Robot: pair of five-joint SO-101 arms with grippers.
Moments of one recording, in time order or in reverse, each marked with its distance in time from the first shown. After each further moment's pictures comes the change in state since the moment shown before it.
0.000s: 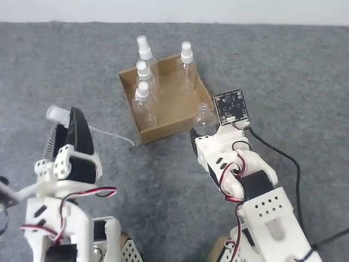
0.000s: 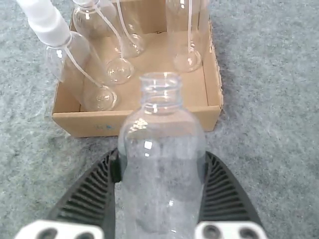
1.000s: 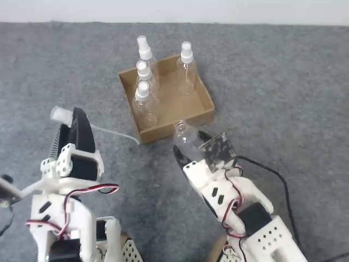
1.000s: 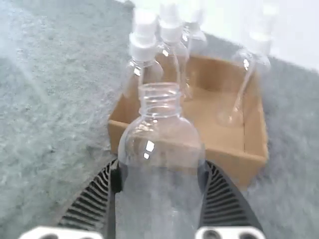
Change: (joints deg) left arm 0.0 -3.3 6.0 -2.8 3.7; right arm -10.4 -26.3 21.6 -10.0 10.3
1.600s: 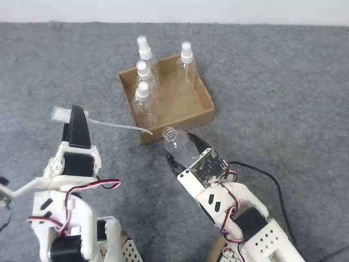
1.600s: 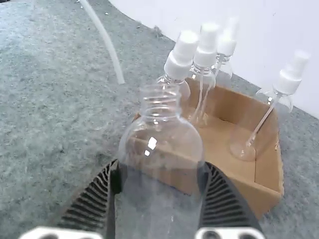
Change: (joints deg) left arm 0.0 0.0 2.2 -2.4 15.5; right arm -4.1 -5.9 8.0 -7.5 6.7
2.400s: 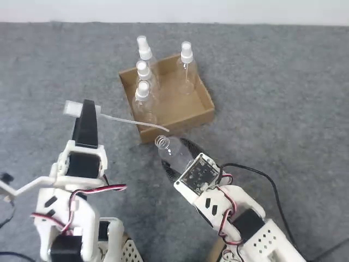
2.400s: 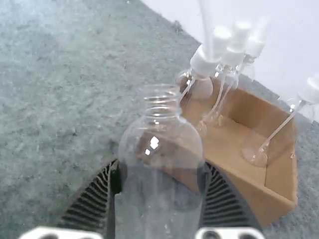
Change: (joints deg) left arm 7.0 0.0 0.0 -4.8 4.7; right arm -3.1 -0.1 1.7 0.0 4.8
